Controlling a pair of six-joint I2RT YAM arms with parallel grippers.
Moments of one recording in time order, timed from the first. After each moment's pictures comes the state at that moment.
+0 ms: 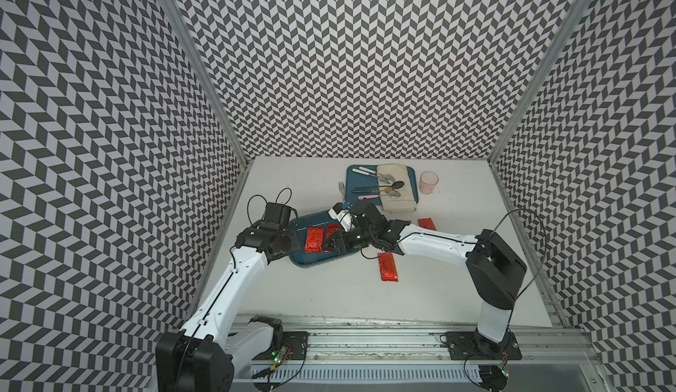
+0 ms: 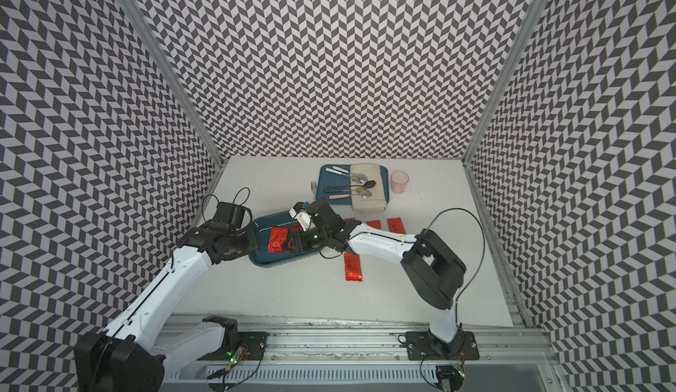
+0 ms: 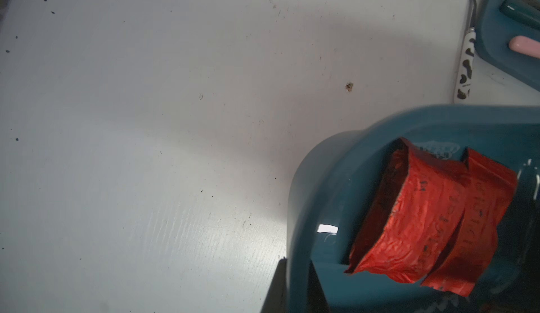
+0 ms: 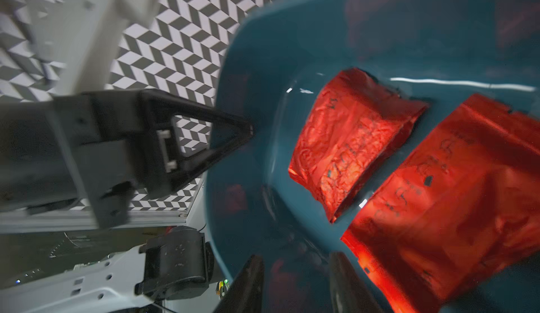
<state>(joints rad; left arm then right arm) -0.20 1.09 0.89 -0.90 -0.08 -0.51 0.90 1.89 1.29 -0.05 -0.53 0.64</state>
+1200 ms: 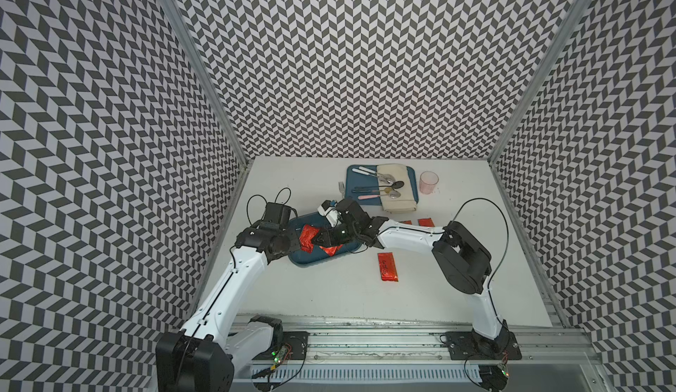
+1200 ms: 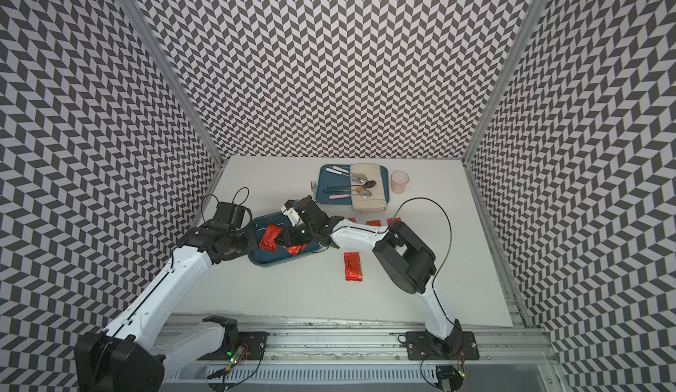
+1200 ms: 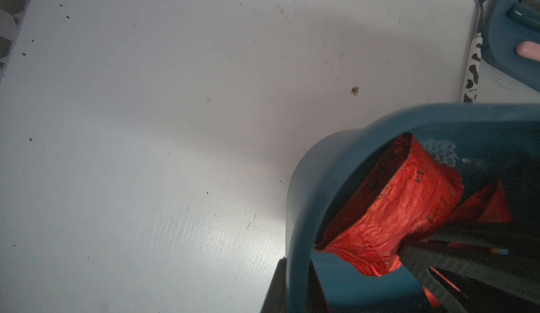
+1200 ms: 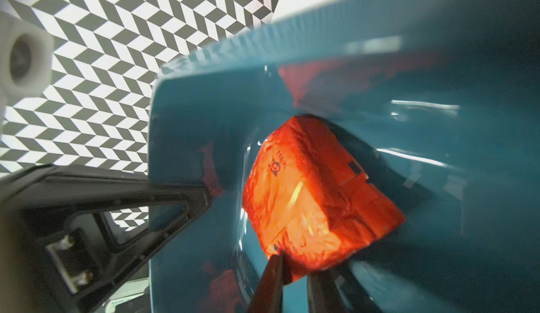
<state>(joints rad) -0.20 1.09 0.89 -0.90 -0.09 -0.51 0.90 2.11 1.49 0.01 -0.53 0.70</state>
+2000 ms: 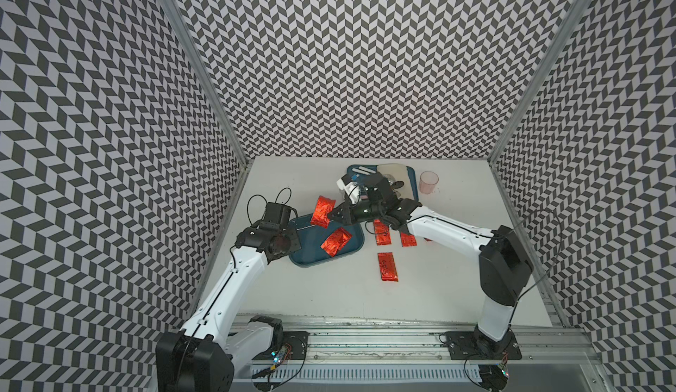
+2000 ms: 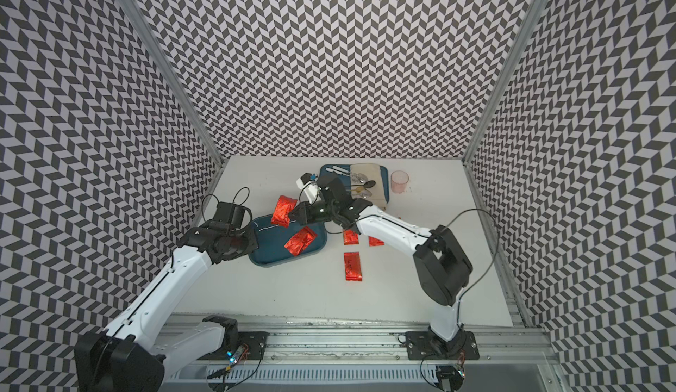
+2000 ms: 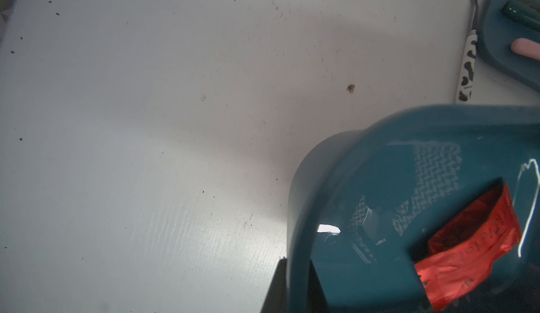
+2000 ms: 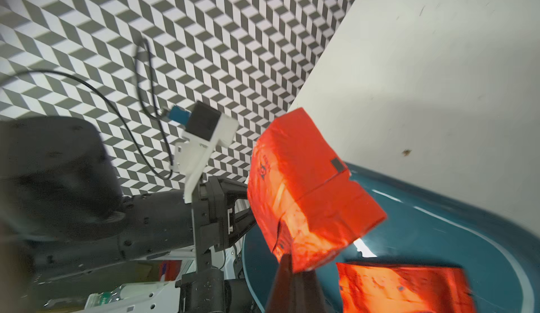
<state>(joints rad) -0.20 1.09 0.89 -0.90 -0.09 -0.51 0.73 1.79 1.43 -0.13 -0.58 0.58</state>
